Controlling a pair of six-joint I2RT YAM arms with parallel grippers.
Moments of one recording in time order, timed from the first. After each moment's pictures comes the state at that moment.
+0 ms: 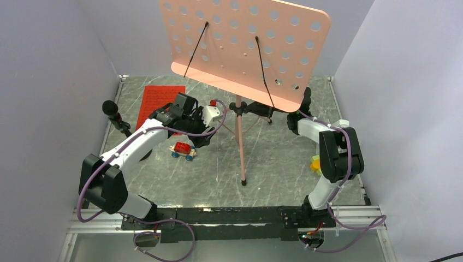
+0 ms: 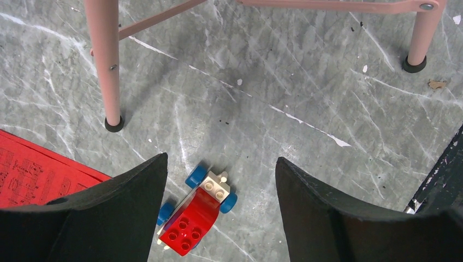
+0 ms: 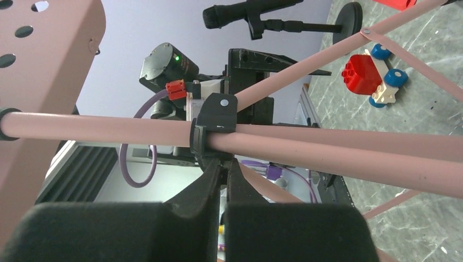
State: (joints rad) left arm -0.49 1.44 1.18 -0.65 0.37 0.50; right arm 0.18 1.73 0.97 0.84 -1.24 1.60
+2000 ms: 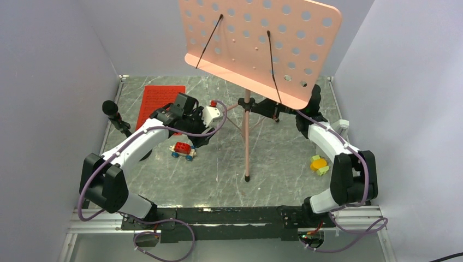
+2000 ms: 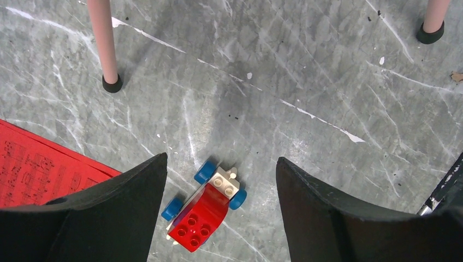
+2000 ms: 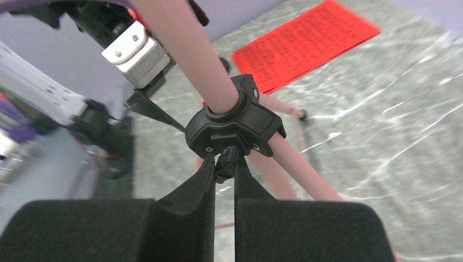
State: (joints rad) left arm -0.49 1.45 1.18 -0.65 0.33 0.53; right arm 0.15 1.49 0.96 0.44 -1.16 0.37
